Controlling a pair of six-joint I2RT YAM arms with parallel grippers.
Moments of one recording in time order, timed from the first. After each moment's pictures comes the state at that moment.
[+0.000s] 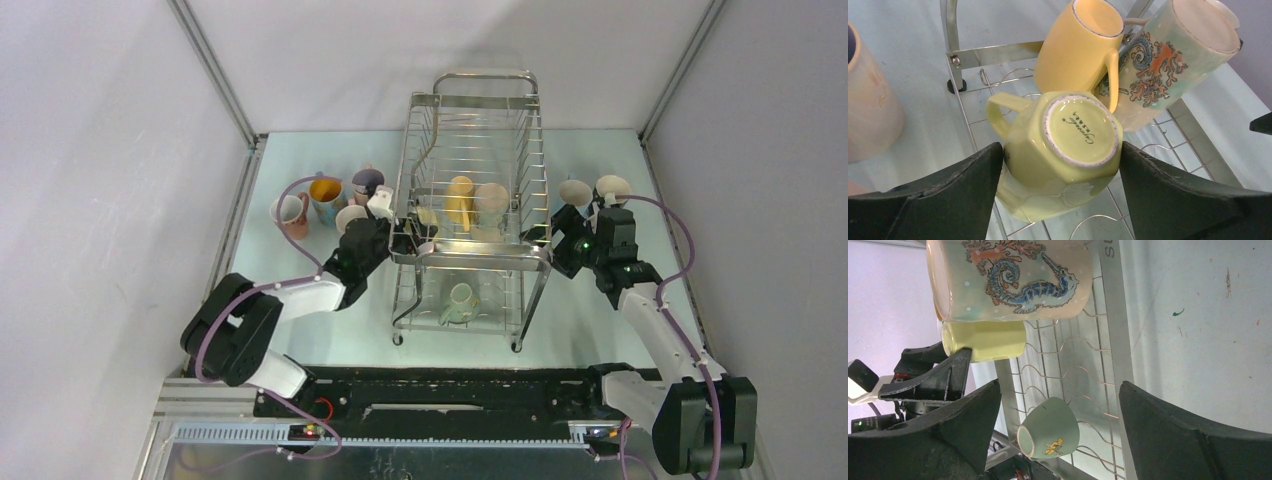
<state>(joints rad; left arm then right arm) -0.57 1.47 0.58 0.72 0.03 -0.33 0.08 1.04 0.65 -0.22 -0.41 0.86</state>
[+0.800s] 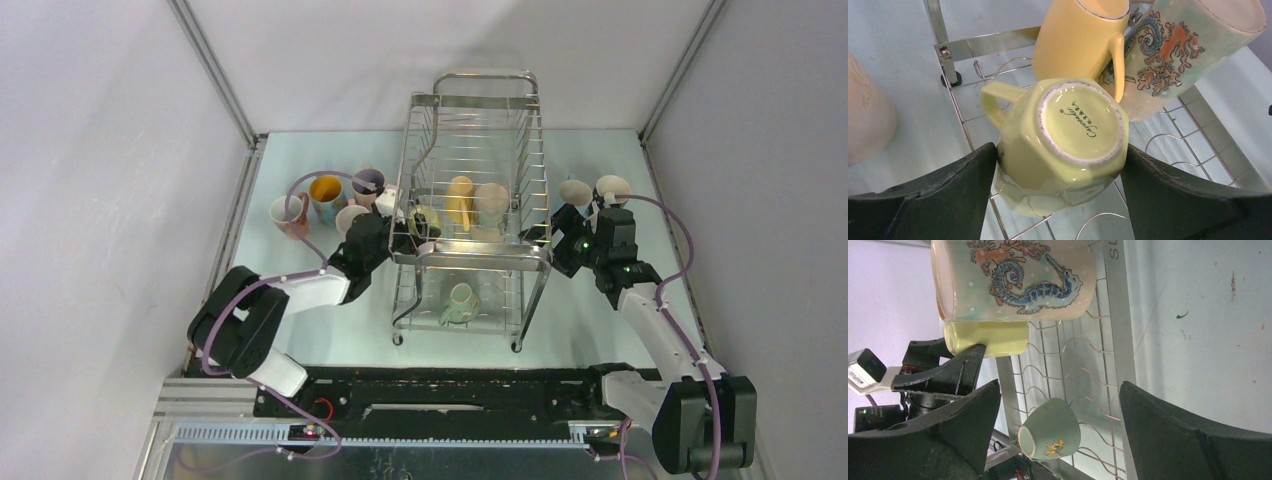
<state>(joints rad) -0.57 1.52 0.63 0.65 0.06 -0.29 0.08 1.04 0.65 -0.20 -0.41 0.86</state>
